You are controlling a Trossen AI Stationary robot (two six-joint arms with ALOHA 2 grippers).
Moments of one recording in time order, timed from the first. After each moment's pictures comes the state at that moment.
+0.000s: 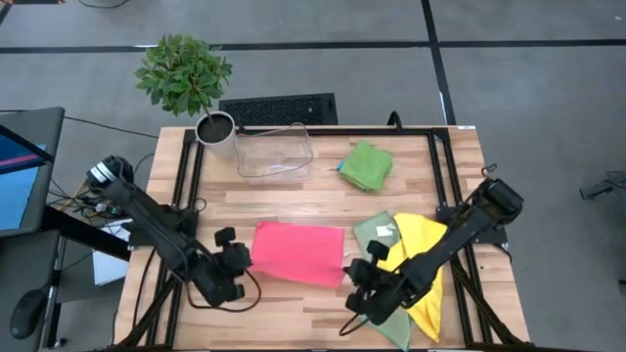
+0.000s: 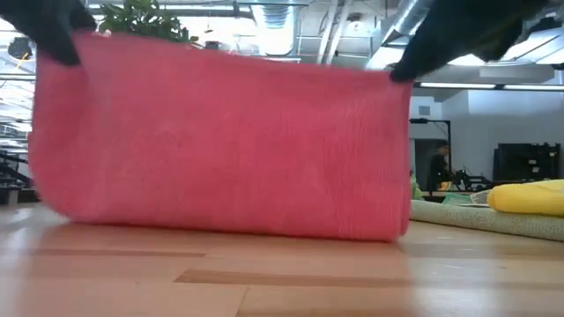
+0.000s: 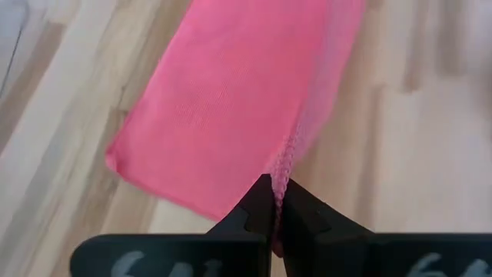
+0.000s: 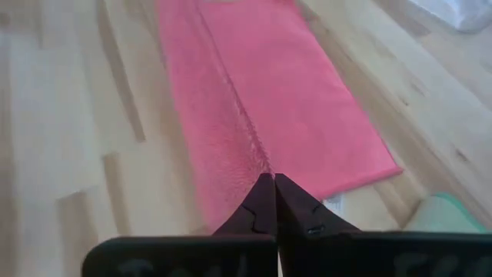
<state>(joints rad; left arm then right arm) -0.75 1.37 0.98 -0.82 -0.54 -0.92 0.69 1.77 1.21 -0.57 0.70 0.90</state>
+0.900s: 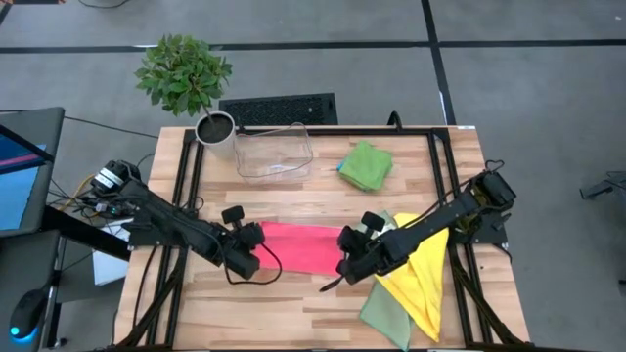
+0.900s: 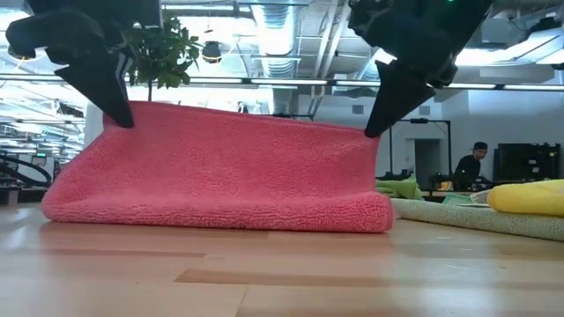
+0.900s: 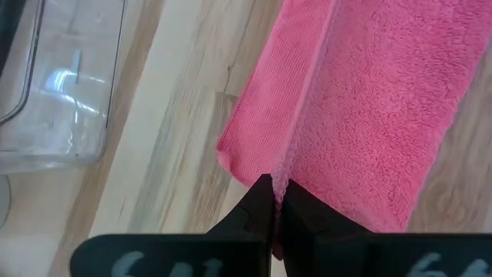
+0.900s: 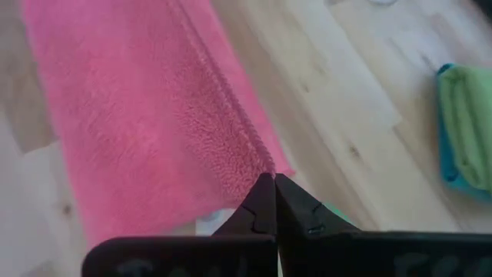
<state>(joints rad) -0.51 1.45 0.98 -0.94 -0.54 -0.75 0.46 1.77 1.21 -0.75 0.61 0.78</state>
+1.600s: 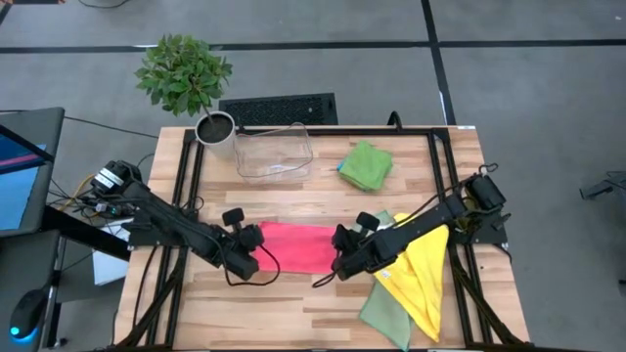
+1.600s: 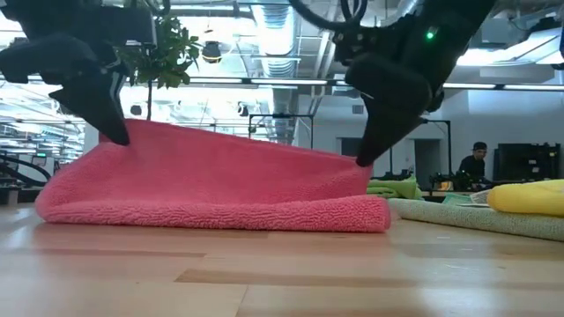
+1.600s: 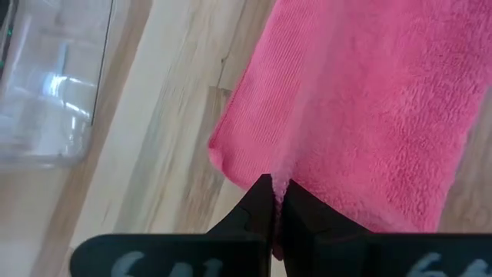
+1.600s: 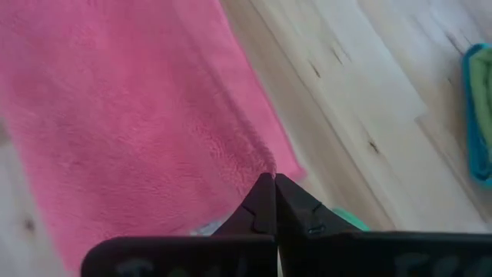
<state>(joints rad) -0.52 1.45 0.89 -0.83 -0.56 -0.75 0.42 1.85 1.21 -0.70 0.57 0.76</state>
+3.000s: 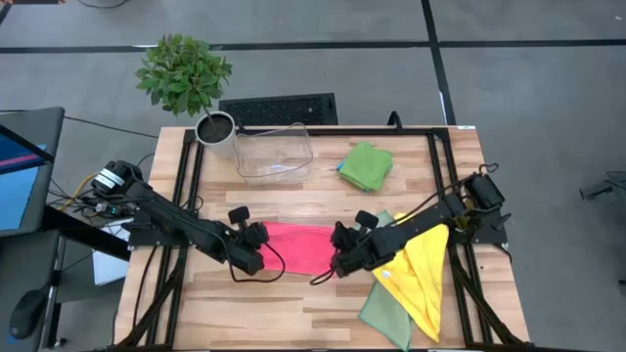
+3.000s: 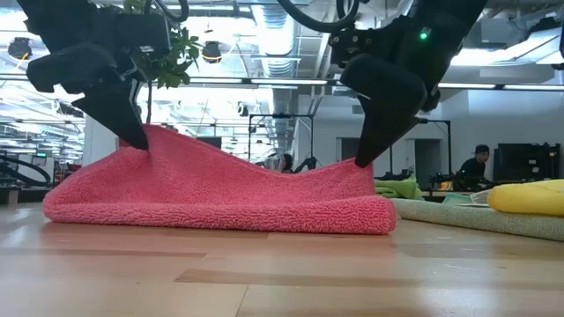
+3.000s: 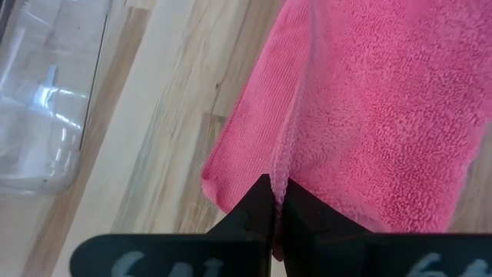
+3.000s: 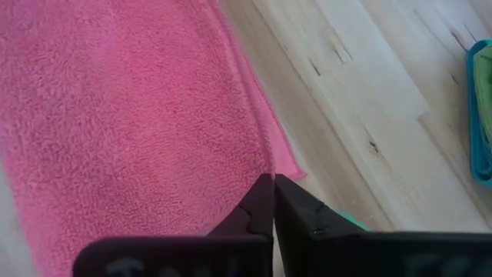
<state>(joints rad) -0.47 1.46 0.85 -0.71 -0.56 -0.68 0.40 1.86 1.22 -0.71 0.54 0.75</state>
